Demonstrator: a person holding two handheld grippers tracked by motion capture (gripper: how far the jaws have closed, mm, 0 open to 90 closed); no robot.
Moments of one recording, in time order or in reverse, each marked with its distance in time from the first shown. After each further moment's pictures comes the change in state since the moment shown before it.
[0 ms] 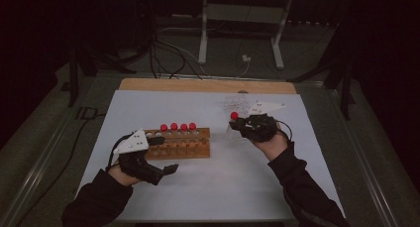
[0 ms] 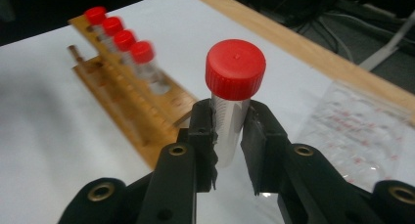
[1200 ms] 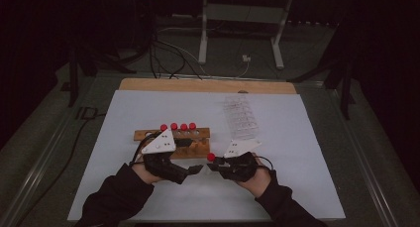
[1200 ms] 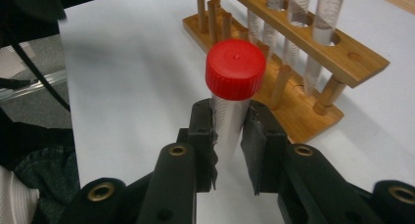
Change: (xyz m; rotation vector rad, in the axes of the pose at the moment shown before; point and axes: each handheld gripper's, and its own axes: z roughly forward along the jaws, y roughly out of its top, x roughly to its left) left arm -0.028 0.029 0.044 0.009 -0.095 0.089; right arm 0.090 -0.040 0.015 0.061 0.224 -0.093
